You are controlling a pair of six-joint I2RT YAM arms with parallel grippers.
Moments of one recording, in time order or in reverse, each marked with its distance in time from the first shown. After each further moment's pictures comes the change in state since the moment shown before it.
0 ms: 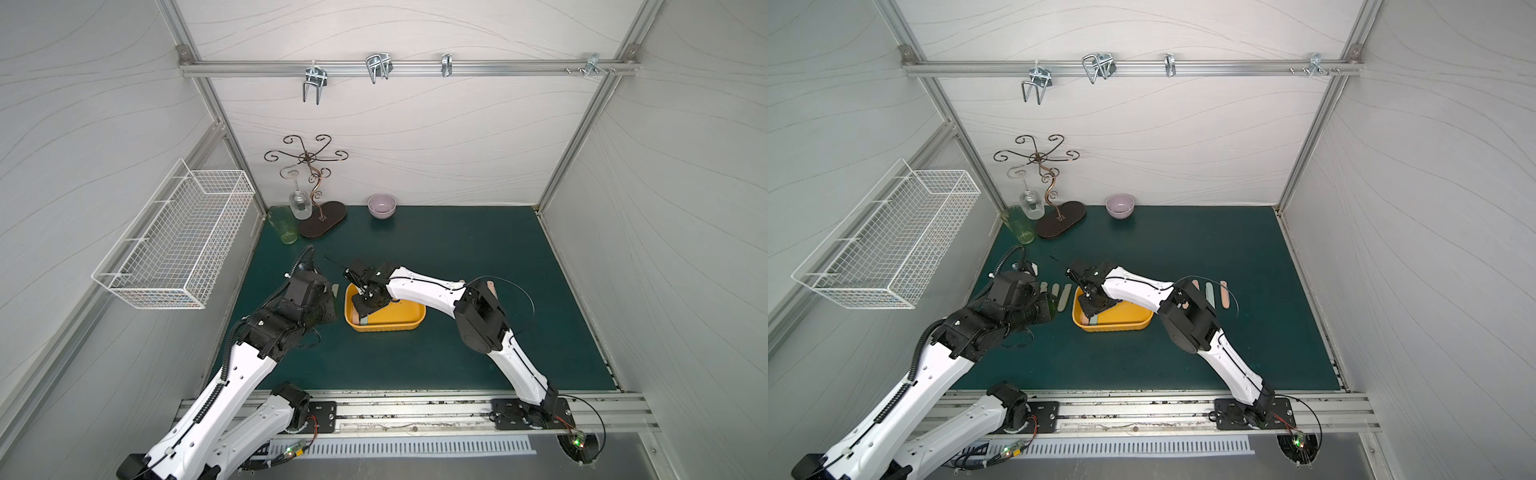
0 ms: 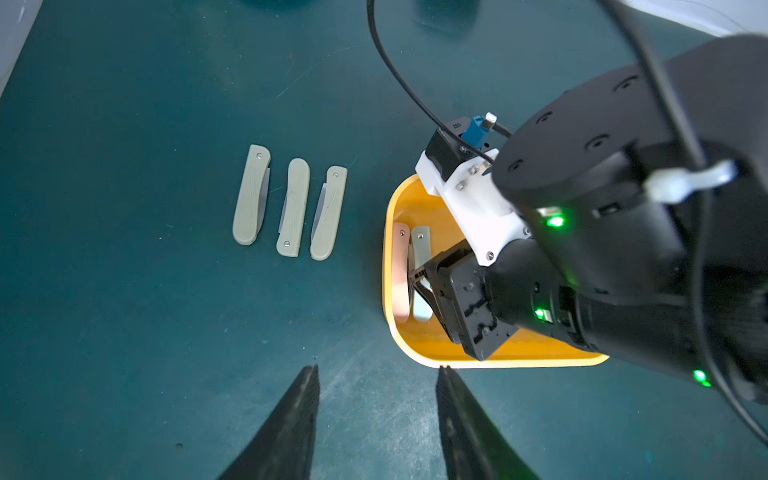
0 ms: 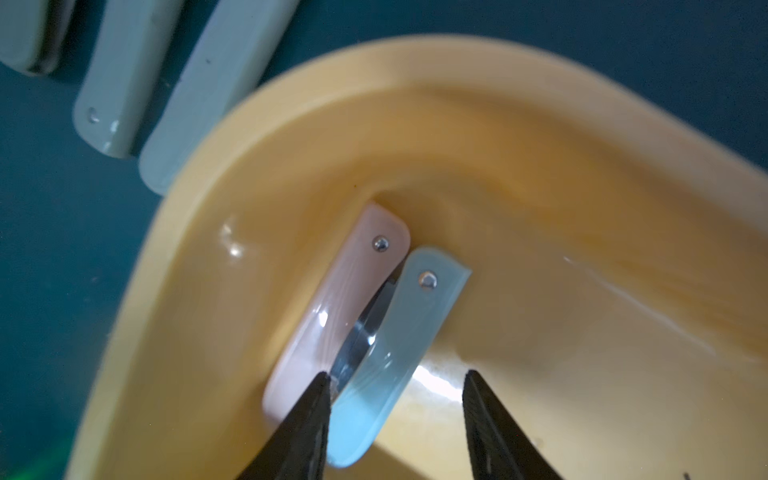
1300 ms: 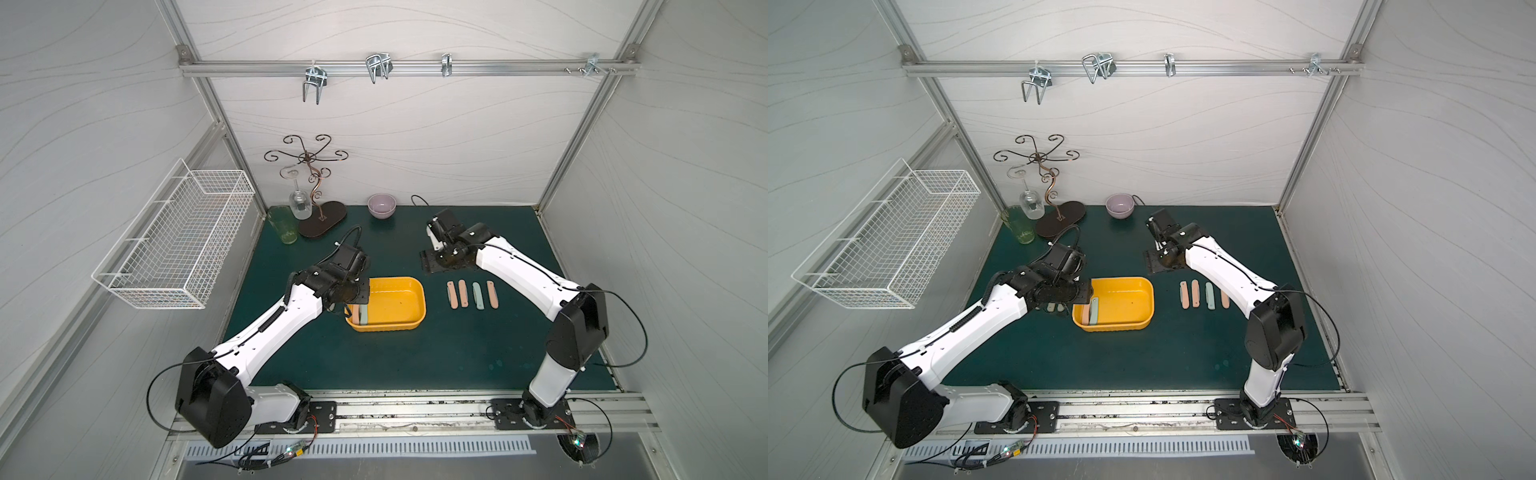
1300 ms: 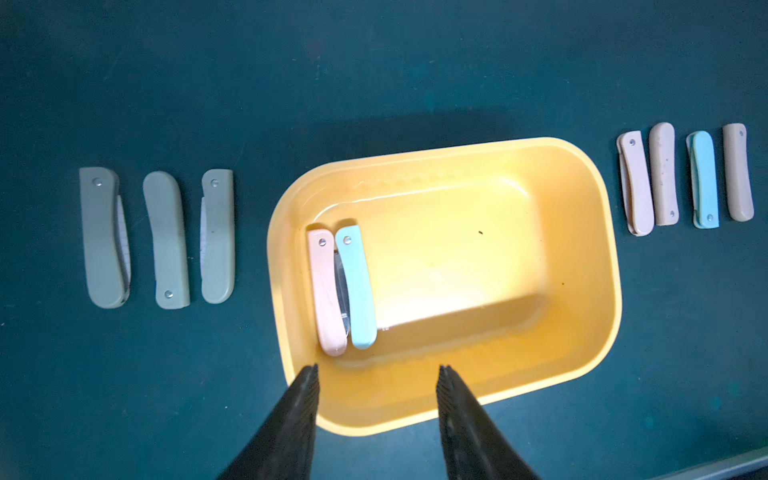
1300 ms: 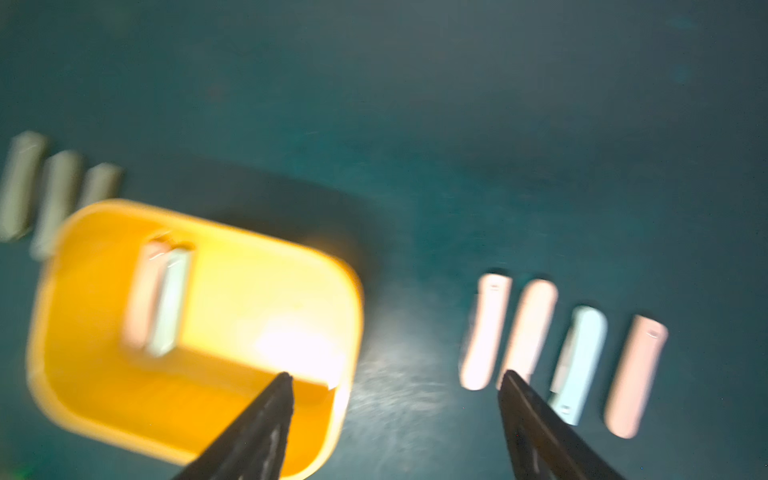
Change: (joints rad) left arm -0.084 0.443 0.152 0.098 0.109 0.079; right arm -0.342 -0.585 -0.338 -0.090 0.048 -0.076
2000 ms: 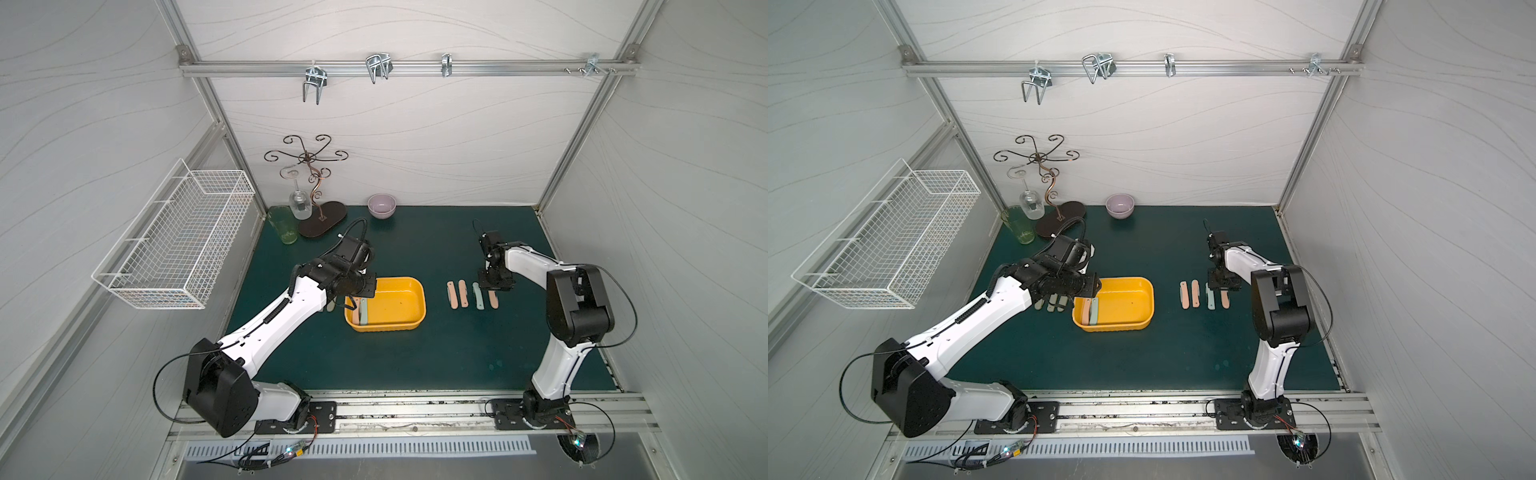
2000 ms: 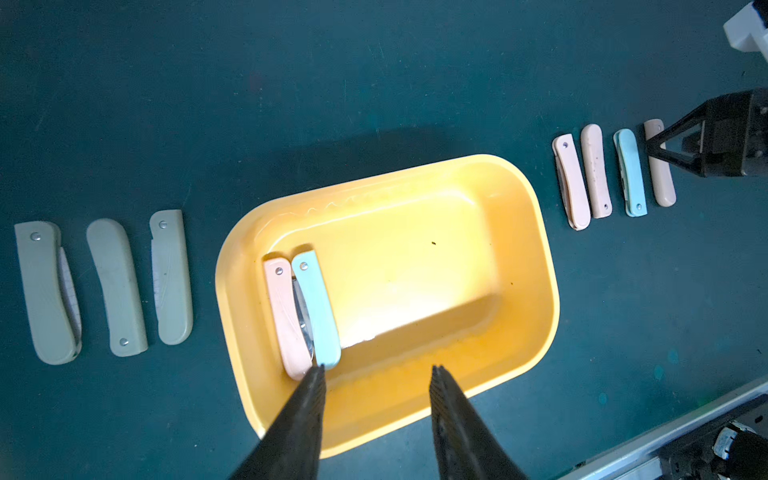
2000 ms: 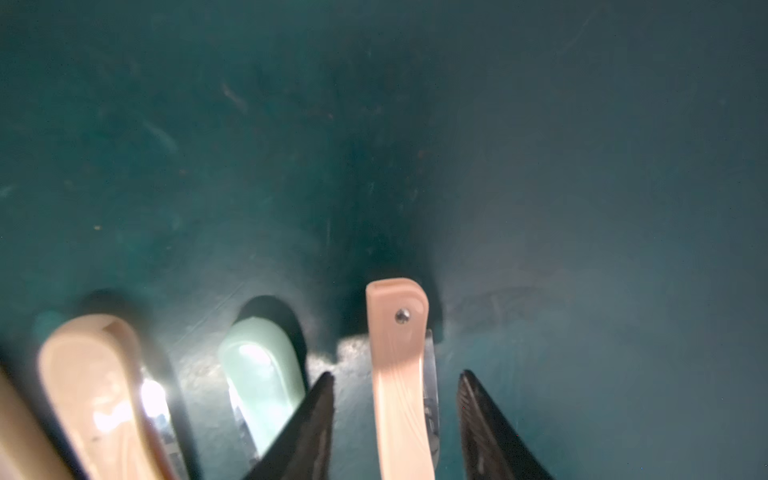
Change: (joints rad) left arm -0.003 0.087 0.101 0.026 0.104 0.071; right arm -0.495 0.079 -0.418 0.189 0.121 -0.103
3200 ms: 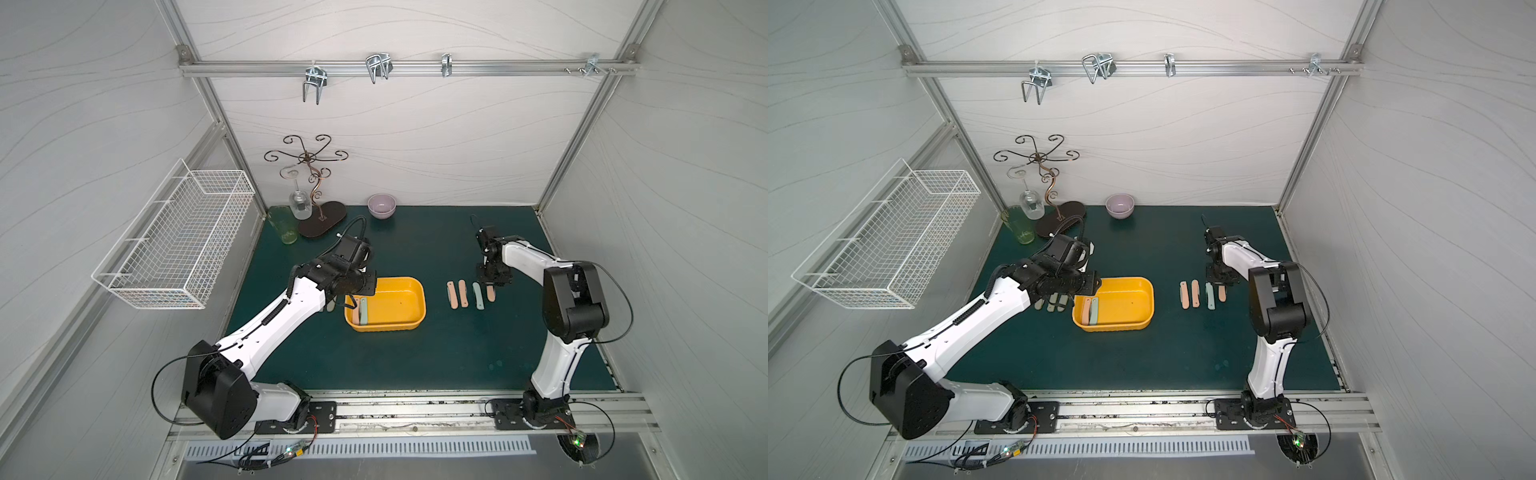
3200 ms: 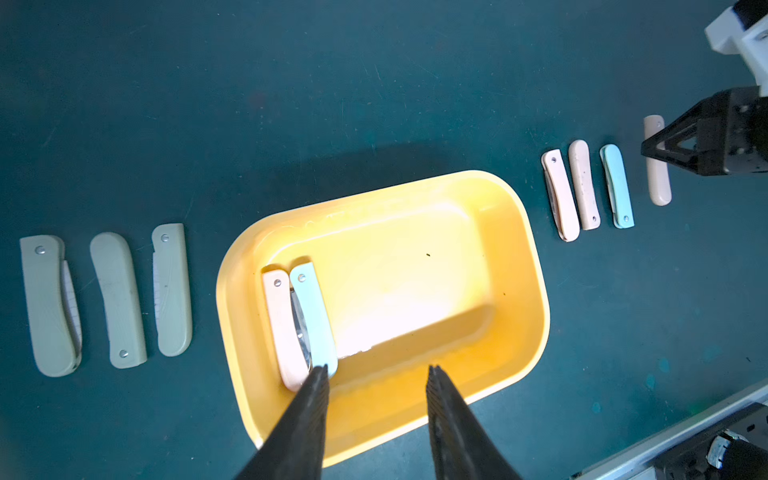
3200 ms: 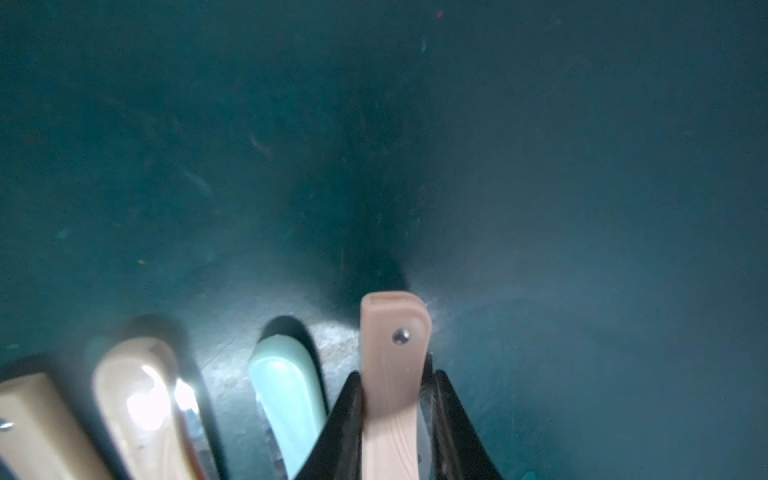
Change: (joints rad) left arm 0.000 -0.009 0.000 0.026 -0.001 -0.003; right arm 0.014 0.054 0.076 -0.048 0.035 0.012
